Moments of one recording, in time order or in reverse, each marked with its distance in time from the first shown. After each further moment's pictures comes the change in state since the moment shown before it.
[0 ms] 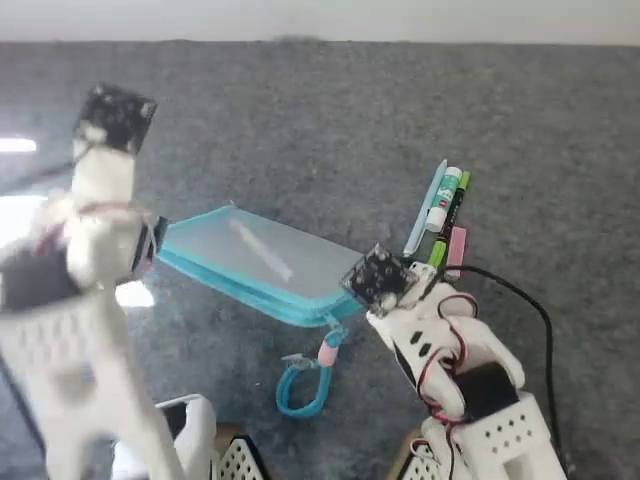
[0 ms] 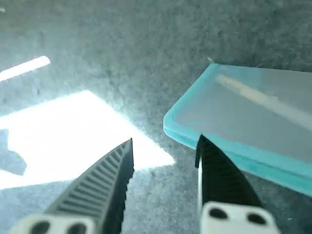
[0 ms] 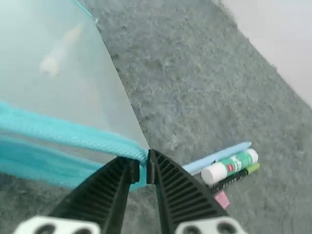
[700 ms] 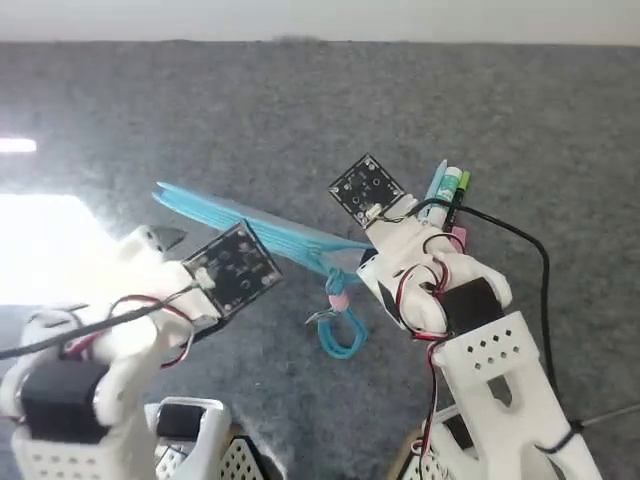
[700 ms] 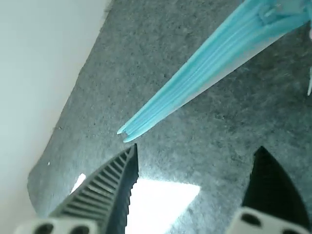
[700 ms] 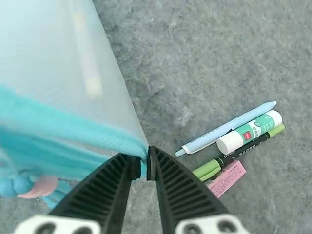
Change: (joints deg) left arm 20.4 -15.8 6.2 4.1 -22.8; right arm 0.4 30.7 -27.6 11.8 -8.4
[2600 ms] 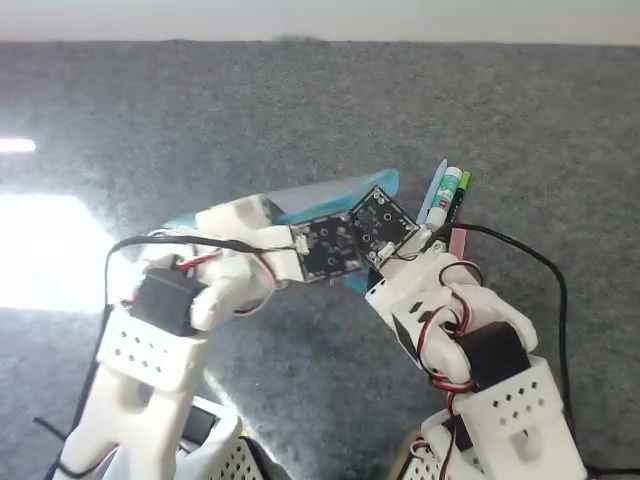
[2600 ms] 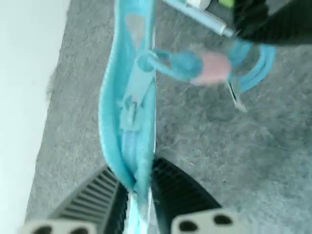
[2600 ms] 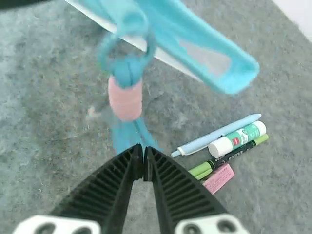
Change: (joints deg) left arm 16.1 12.8 13.1 -21.1 -2.0; right arm -1.6 -14.7 4.2 4.7 3.2
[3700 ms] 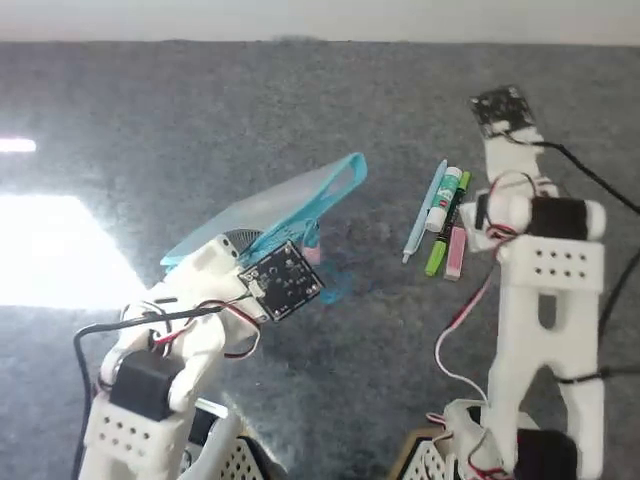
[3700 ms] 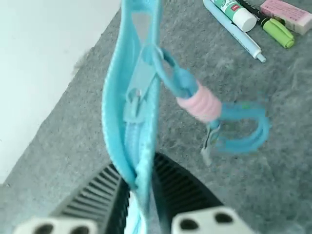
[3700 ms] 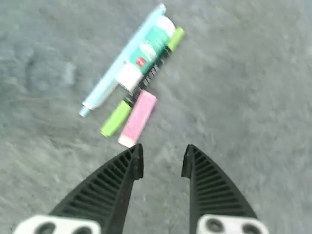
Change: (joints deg) left arm -1.8 -27.6 23.8 -8.2 16.4; right arm 29.5 37.0 -30.7 10.2 -2.4
